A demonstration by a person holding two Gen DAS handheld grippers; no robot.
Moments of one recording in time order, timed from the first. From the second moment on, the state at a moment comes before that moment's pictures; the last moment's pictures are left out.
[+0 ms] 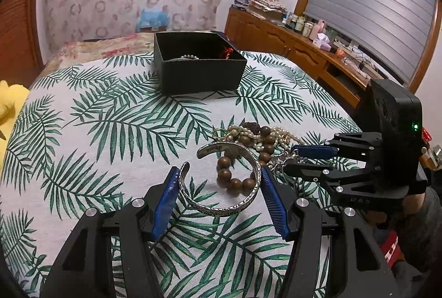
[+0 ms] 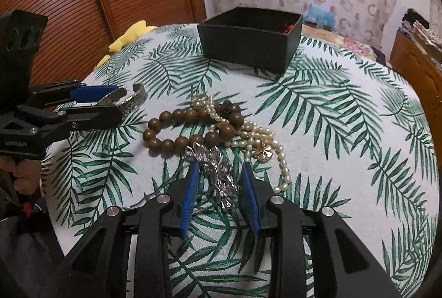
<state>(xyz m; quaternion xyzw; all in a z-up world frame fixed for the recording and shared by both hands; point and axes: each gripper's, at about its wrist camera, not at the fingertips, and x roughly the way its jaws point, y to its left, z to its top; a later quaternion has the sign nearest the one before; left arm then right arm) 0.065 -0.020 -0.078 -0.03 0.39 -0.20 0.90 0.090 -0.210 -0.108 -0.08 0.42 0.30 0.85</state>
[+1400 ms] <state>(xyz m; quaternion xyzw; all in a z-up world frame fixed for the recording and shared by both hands) 0.091 -0.025 -0.046 -0.01 0.36 -0.19 0.91 0.101 -0.216 -0.026 -0.10 0.32 0.32 0.89</state>
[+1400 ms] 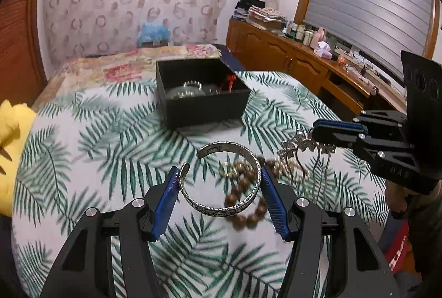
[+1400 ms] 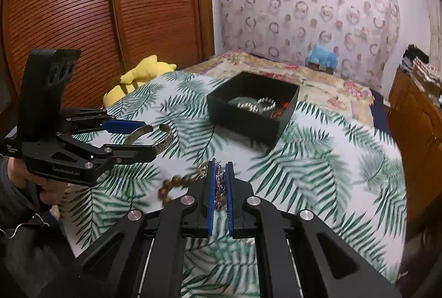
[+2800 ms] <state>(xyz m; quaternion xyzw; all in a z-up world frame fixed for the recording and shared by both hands) 0.247 -0.014 -0.029 0.03 0.37 -0.18 0.91 0.312 -0.169 -0.053 -0.09 0.34 0.33 0.88</state>
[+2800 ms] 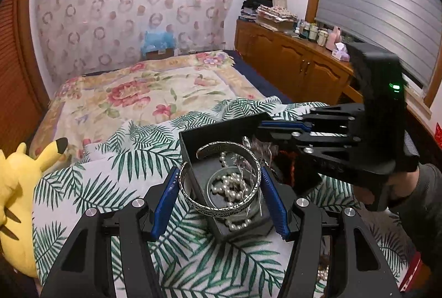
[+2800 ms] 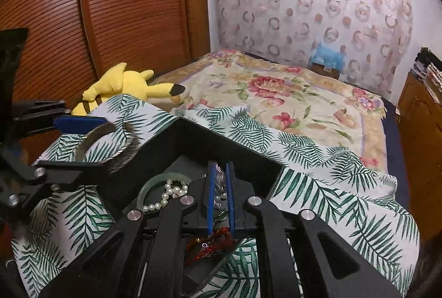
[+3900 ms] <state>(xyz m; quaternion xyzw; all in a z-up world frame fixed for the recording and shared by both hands) 0.282 -0.055 -0.037 0.08 0.38 -0.16 0.91 0.266 -0.237 -0.042 -0.06 0.32 0.28 0.90</state>
